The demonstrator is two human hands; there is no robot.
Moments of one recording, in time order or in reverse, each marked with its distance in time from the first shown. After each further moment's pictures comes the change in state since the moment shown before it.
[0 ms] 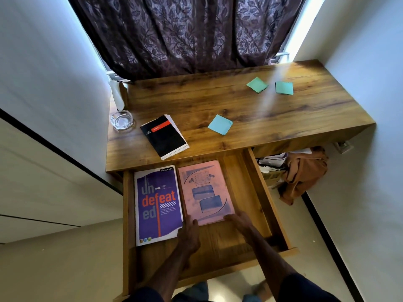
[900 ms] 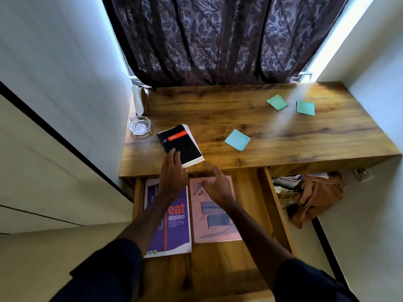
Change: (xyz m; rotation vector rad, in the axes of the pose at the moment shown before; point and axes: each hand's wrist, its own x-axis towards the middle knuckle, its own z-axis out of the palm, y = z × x) left_hand 0.090 -0.059 -0.211 -0.192 0.707 0.023; right_hand 0.028 -0.174 0.092 -0.323 0.146 -0.657
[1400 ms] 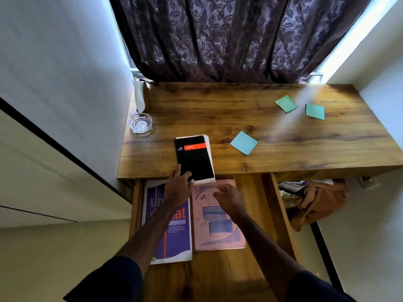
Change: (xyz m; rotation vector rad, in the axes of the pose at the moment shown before) left_hand 0.007 -0.023 0.044 -0.032 -0.283 -0.052; right_hand 0.021 0.040 0.006 -0.080 -0.044 0.174
